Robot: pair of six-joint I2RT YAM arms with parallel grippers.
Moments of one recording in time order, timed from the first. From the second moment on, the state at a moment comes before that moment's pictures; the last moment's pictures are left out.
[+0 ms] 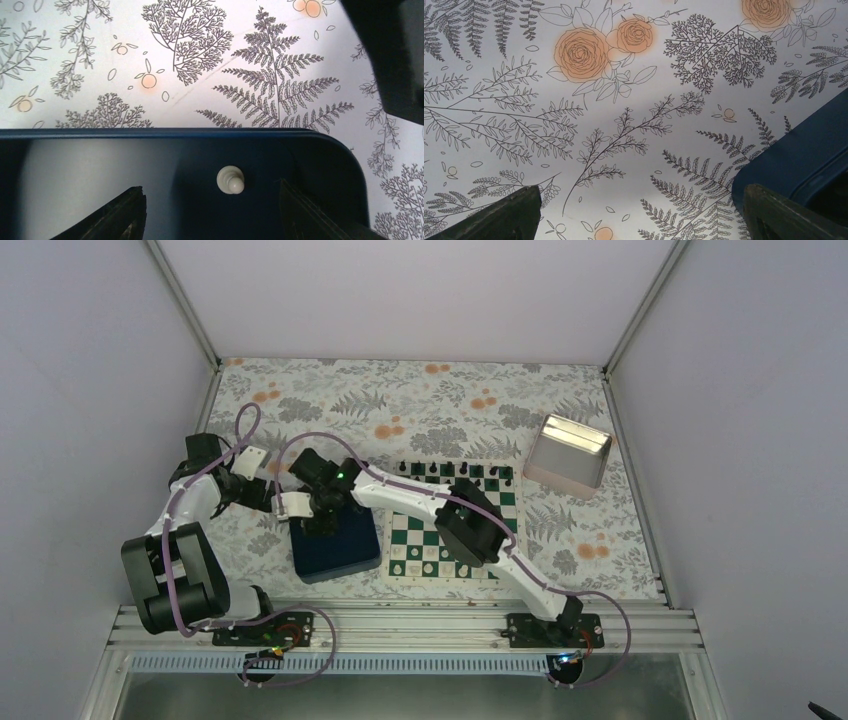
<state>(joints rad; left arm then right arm) 0.33 1.36 0.78 -0.58 0.35 0.57 1.11 2.44 2.11 -0.71 -0.29 -0.67</state>
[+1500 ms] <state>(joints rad) 0.32 1.35 0.78 -0.58 0.35 0.58 1.08 2.17 1.88 -0.73 -0.28 -0.65</state>
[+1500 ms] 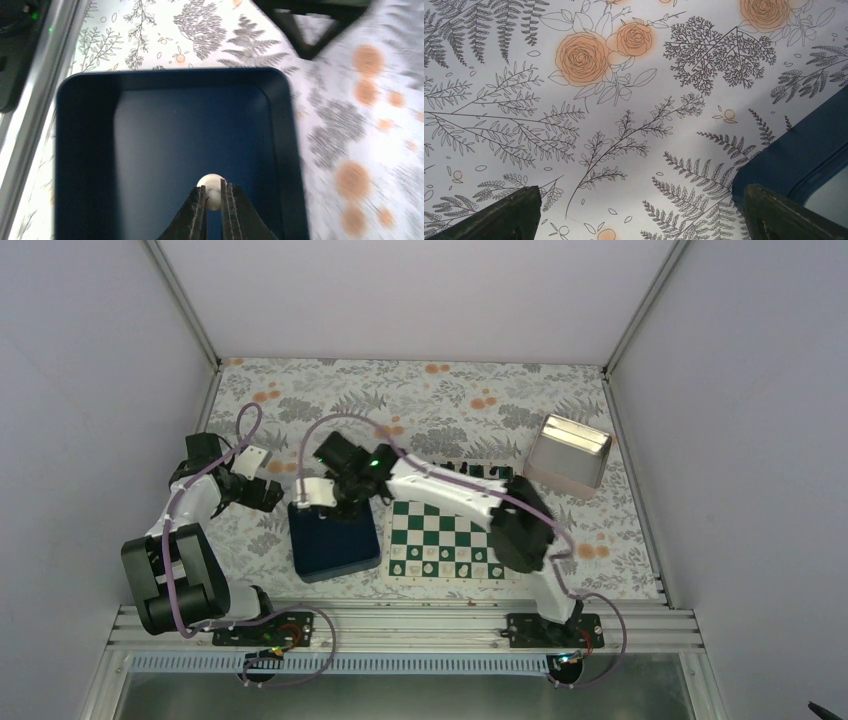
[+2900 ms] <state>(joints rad) 0.32 1.39 0.78 -0.58 0.31 0.57 0.39 1.11 0.57 -0.74 -0.23 -0.82</state>
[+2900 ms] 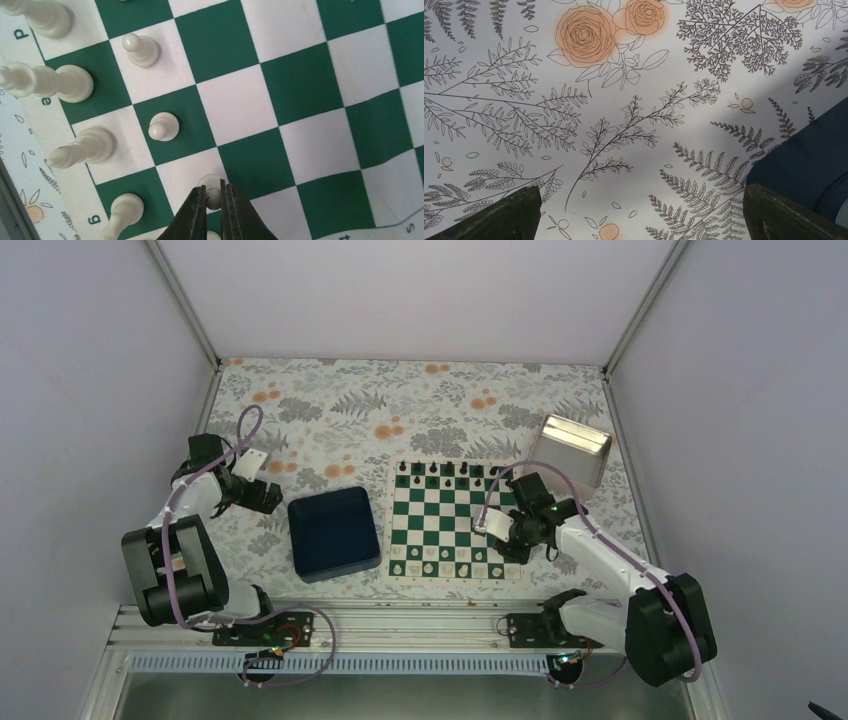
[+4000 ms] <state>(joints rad) 0.32 1.41 0.78 -0.58 0.30 0.57 0.39 1.17 0.57 -0.77 -0.27 -0.85</state>
